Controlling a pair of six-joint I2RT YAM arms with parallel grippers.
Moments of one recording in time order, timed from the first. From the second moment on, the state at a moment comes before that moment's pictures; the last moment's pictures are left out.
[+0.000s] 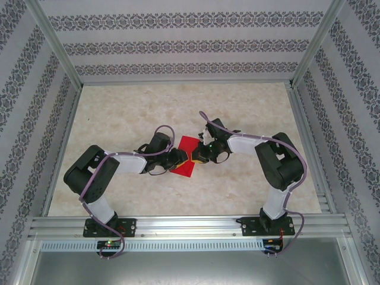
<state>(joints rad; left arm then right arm) -0.61 1.70 0.71 0.22 0.44 -1.14 0.52 1.83 1.00 -0.30 -0.66 0.65</state>
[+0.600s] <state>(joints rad) -0.64 1.71 0.77 0.22 0.49 -1.12 0.51 1.88 1.04 -0.35 -0.60 0.58</state>
